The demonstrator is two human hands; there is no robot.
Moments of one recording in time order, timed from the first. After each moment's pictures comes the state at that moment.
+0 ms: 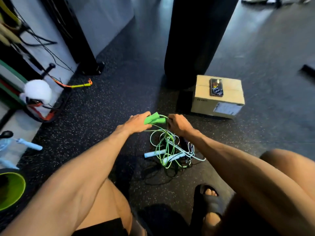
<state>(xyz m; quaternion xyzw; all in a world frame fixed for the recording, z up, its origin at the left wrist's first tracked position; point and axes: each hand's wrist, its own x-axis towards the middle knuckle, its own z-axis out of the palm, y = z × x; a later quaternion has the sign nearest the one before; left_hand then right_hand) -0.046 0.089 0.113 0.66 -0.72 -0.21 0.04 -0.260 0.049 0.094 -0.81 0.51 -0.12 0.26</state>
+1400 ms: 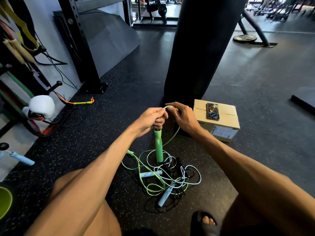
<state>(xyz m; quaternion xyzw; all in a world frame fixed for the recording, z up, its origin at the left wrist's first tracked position) -0.101 0.081 0.210 0.43 -0.51 -0.60 0.44 -0.268 0.026 0.199 -0.81 0.38 -0.39 0.24</state>
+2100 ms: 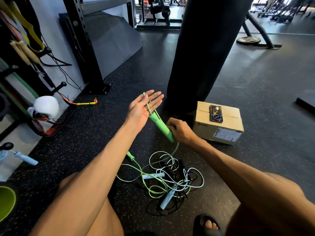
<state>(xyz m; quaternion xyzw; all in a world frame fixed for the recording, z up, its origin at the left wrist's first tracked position) -0.071 0.074 0.229 0.27 -0.31 -0.60 0.69 -0.254 0.037 0.162 -0.83 0.43 -0.24 0.26</state>
